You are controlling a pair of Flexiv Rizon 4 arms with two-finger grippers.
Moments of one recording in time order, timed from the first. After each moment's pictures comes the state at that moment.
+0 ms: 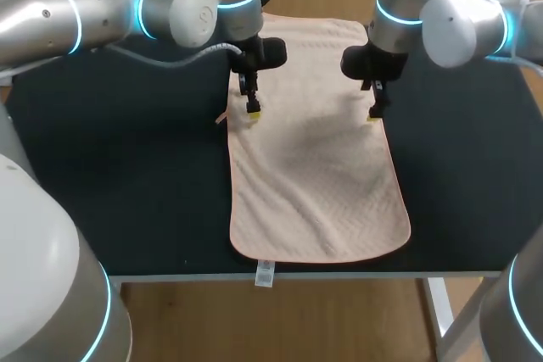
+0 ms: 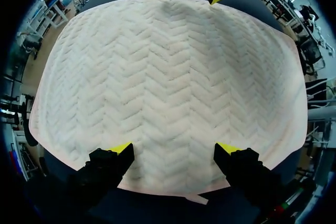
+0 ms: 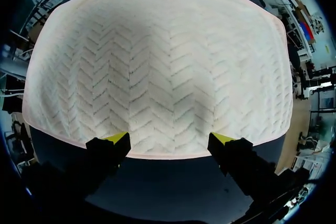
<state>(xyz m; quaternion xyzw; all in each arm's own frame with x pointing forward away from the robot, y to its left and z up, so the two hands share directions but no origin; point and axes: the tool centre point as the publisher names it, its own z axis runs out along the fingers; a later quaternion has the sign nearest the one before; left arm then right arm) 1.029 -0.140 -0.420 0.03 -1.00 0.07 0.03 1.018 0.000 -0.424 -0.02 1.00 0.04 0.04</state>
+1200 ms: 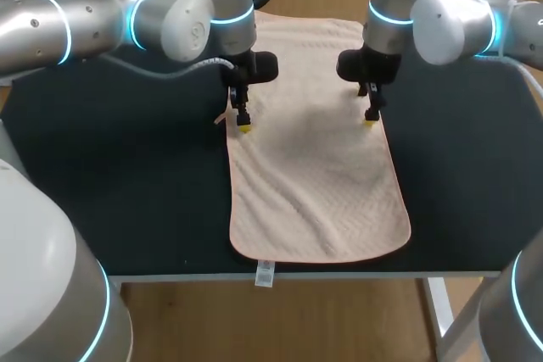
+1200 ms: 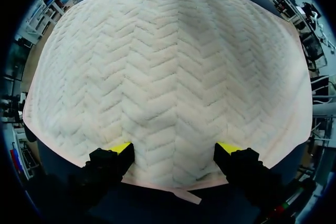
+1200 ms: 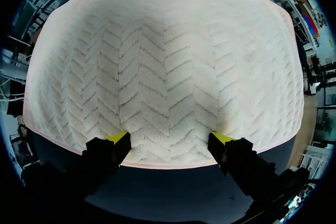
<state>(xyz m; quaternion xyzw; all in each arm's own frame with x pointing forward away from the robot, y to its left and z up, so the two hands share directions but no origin) 1.012 -0.118 -0.439 0.03 -1.00 0.04 0.02 1.023 0.002 -0.444 -0.01 1.00 0.03 0.01</state>
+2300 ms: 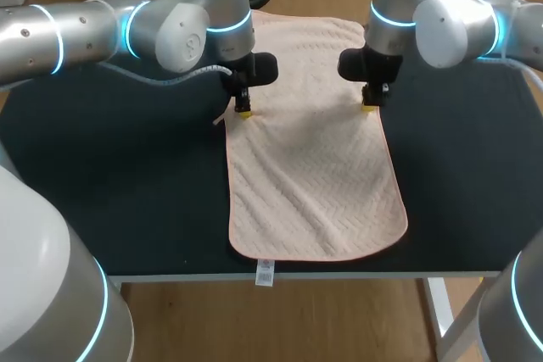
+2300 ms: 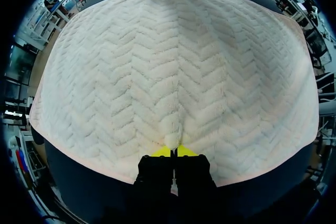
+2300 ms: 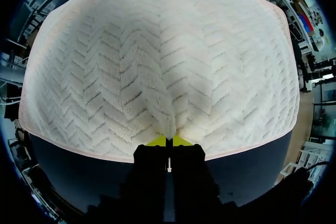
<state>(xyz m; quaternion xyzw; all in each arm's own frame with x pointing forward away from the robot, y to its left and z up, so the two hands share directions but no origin) 1.014 -0.120 -0.437 0.02 -1.00 0.06 -0.02 1.025 0.001 -0.438 0.01 1.00 0.04 0.03</state>
